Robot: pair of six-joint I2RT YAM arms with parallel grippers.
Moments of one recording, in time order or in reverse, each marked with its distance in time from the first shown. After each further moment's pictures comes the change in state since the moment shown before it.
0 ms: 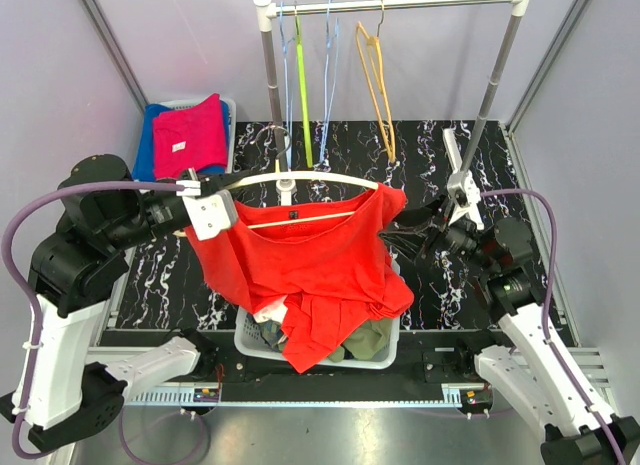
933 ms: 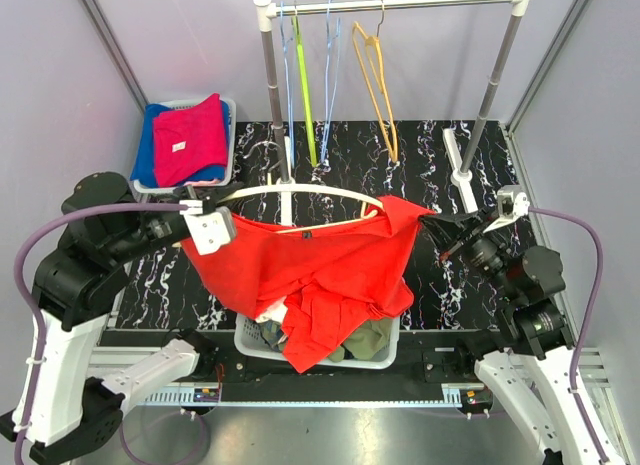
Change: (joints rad) left arm 0.050 -0.080 -0.129 0.010 0.002 0.066; right arm 0.000 -0.235 0.074 -0.283 0.385 0.087
